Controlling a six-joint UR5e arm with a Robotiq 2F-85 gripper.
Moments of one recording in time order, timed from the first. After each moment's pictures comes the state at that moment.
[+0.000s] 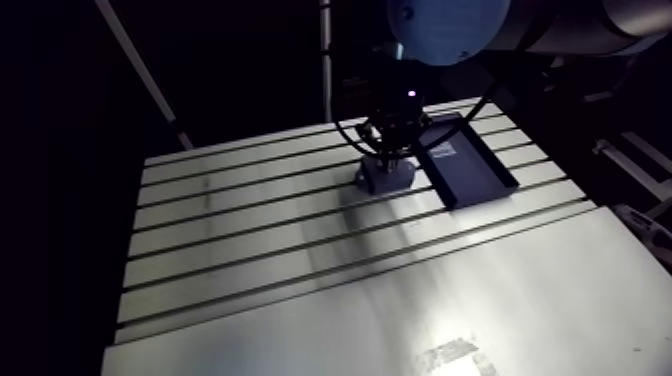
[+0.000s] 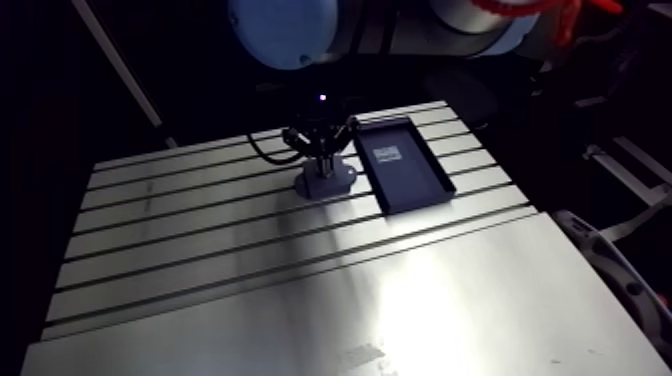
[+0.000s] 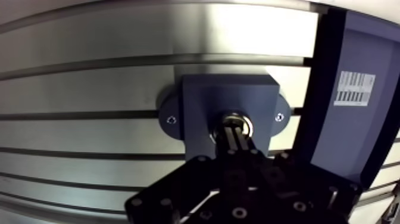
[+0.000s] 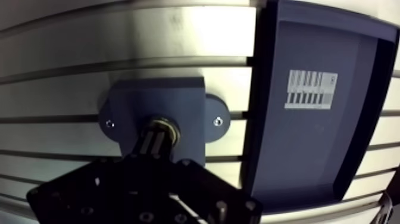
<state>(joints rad) -0.30 -1.11 1.79 -2.12 -1.62 -1.86</state>
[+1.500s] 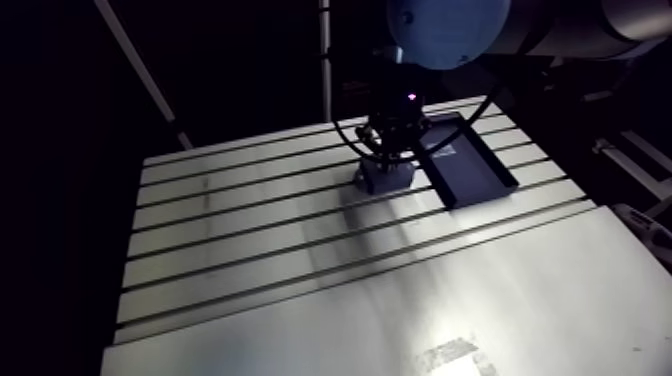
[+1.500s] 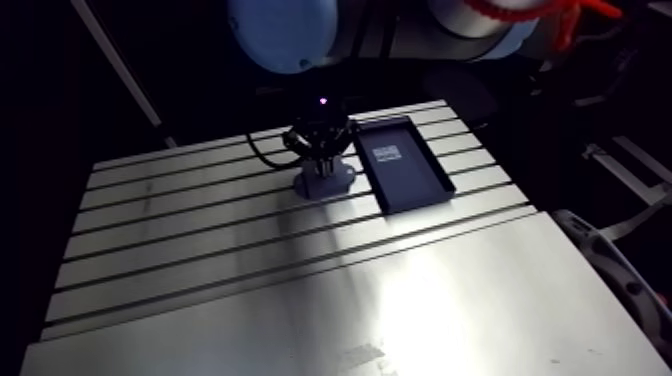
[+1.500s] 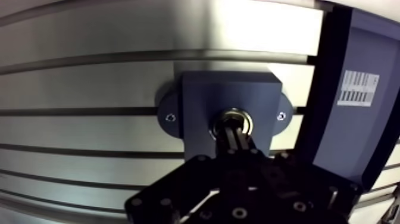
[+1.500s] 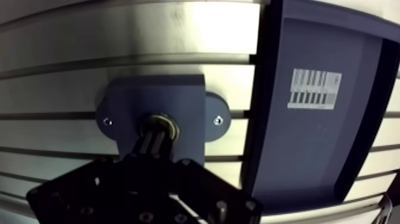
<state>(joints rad) -0.30 -1.11 1.80 -2.12 -1.62 -1.88</state>
